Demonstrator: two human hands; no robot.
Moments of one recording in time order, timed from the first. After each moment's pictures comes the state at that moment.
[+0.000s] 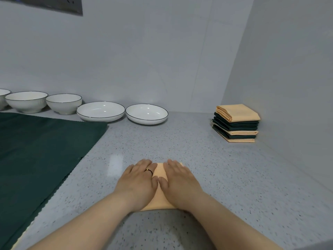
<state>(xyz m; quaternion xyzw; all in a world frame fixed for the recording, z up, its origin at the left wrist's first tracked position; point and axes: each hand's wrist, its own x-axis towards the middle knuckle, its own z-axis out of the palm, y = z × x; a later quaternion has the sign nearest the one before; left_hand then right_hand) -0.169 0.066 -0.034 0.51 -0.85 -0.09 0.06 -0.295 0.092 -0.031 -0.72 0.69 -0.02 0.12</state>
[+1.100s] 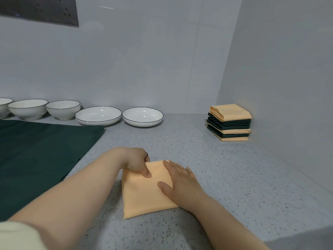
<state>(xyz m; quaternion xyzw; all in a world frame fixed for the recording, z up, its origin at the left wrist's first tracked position) -0.180 0.023 0.019 0.50 -0.82 -0.25 -0.09 -0.319 0.114 -0.034 -0.72 0.67 -0.13 0.14</state>
